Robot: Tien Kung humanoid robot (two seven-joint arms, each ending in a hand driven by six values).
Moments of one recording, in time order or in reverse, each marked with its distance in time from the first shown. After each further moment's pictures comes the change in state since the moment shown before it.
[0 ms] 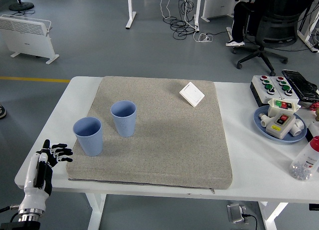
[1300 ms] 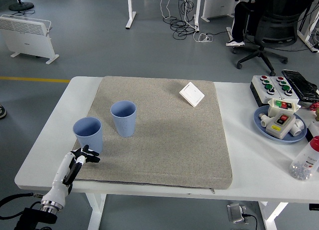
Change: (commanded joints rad) left arm -0.125 -0.022 -0.003 0.190 0.281 -0.058 0.067; right arm -0.031 0.009 -0.004 0.000 0.012 -0.002 0.002
